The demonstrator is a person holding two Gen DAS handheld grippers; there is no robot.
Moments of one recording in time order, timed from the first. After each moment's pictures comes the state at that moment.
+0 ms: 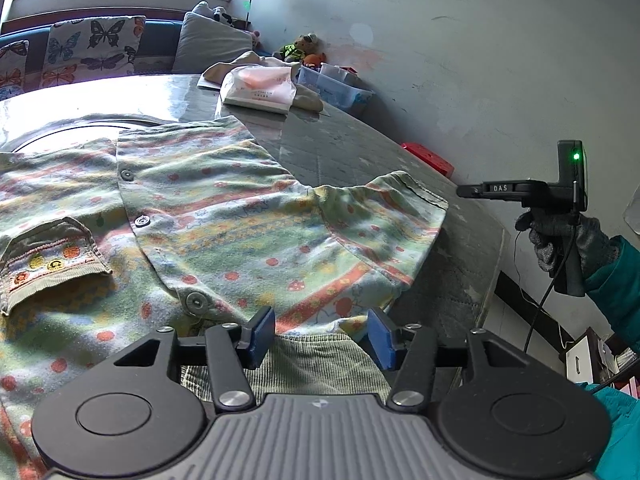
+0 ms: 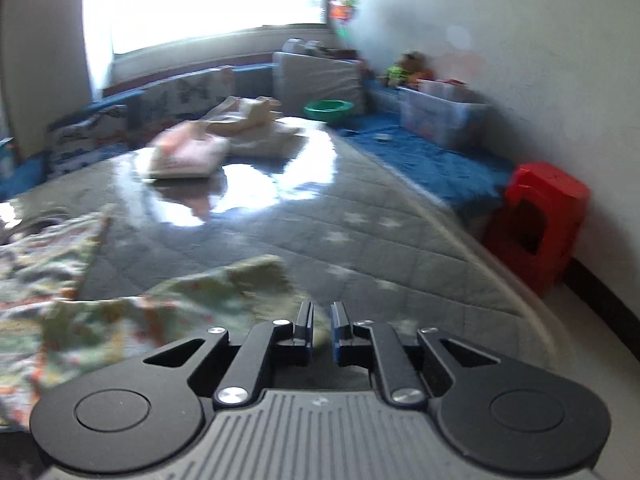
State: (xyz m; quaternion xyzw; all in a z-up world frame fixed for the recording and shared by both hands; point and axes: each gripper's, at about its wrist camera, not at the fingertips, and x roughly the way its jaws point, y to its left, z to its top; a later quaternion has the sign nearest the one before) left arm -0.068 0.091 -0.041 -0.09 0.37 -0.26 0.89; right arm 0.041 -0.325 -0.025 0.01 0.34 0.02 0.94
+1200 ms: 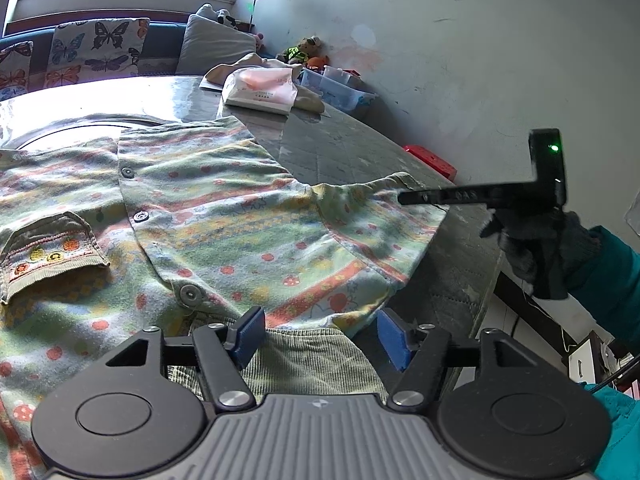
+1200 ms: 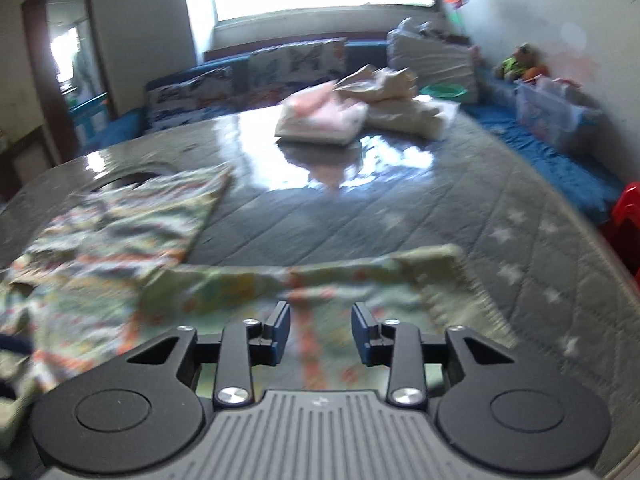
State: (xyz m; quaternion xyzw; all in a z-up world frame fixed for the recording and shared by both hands) left arm -0.075 0.086 -0.042 -0.09 0.36 -0.25 0.89; right arm 0.053 -0.261 -0.044 -0.01 0.38 0.17 0.91
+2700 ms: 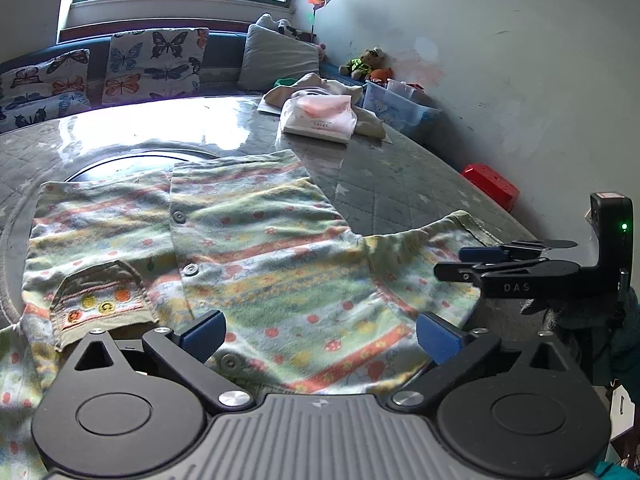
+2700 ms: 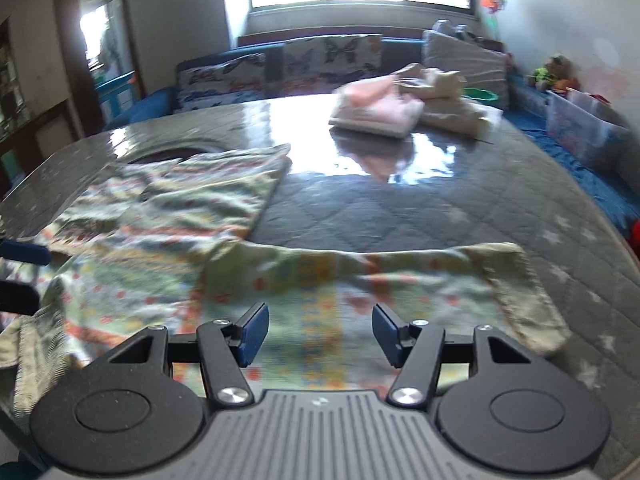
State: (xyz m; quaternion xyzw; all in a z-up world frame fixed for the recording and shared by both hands) left arm -0.046 0.074 -0.007 -0.08 0.37 -0.14 0.91; right arm 0.039 -0.228 -0.042 -0.03 0.37 0.19 0.91
